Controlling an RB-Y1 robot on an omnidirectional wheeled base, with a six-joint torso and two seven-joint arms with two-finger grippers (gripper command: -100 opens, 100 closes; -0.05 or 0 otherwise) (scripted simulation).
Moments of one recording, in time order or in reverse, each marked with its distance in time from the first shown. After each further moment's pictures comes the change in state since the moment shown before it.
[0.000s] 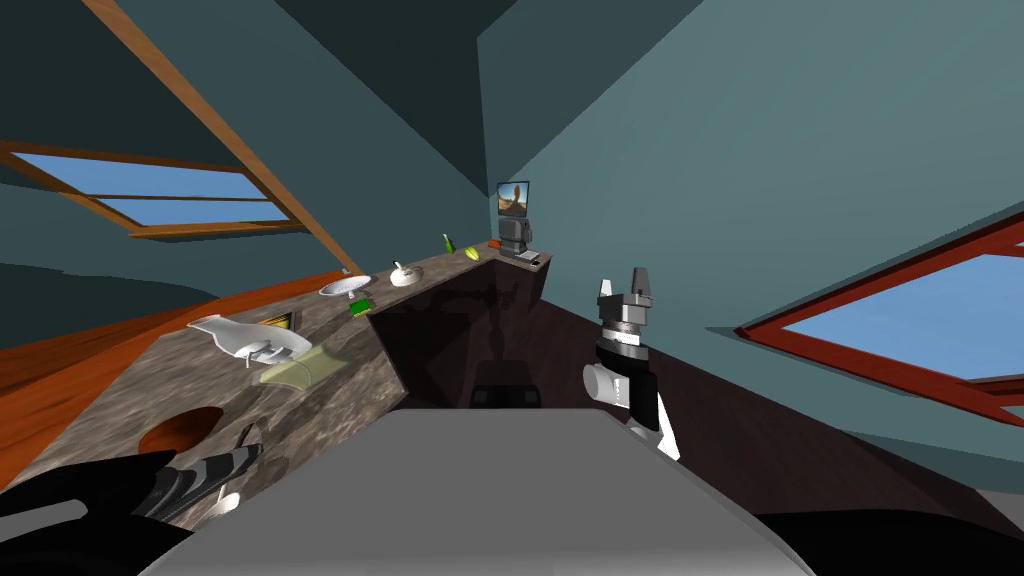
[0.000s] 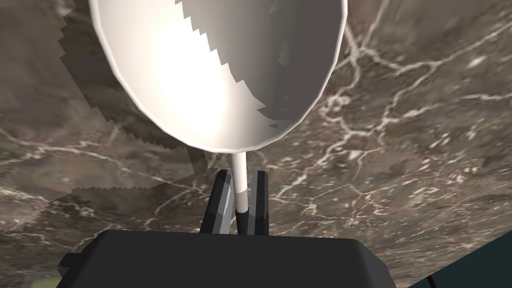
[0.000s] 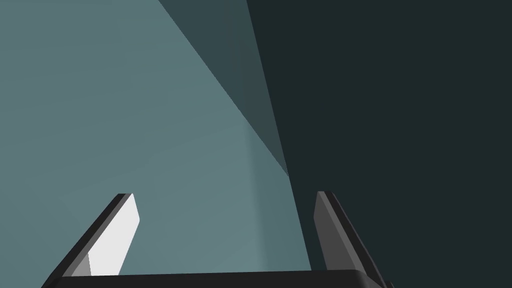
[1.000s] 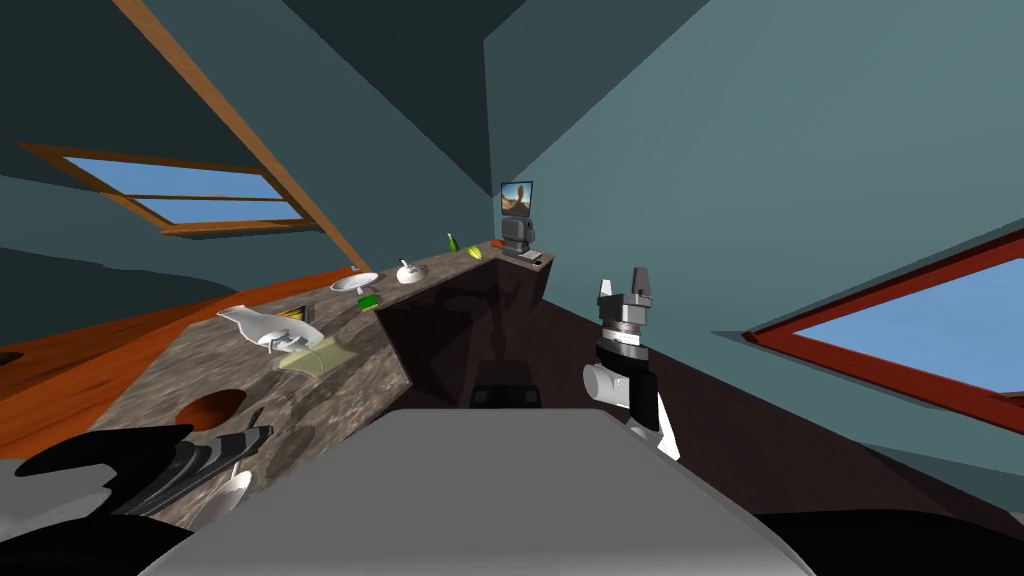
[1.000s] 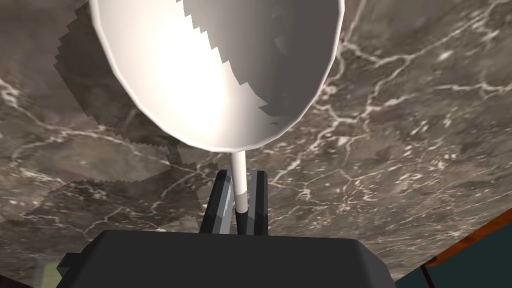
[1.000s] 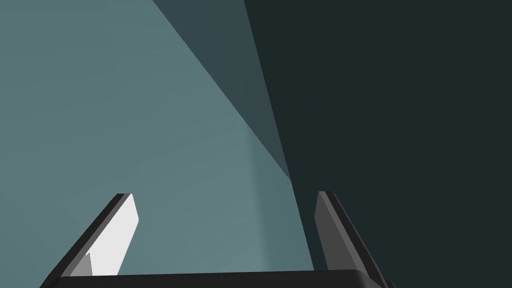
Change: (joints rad) left arm -0.001 0.122 -0.011 -0.048 0.122 -0.019 -0.035; right arm 0.000 0.000 0.000 0.000 0.000 0.000 0.000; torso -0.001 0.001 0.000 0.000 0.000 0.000
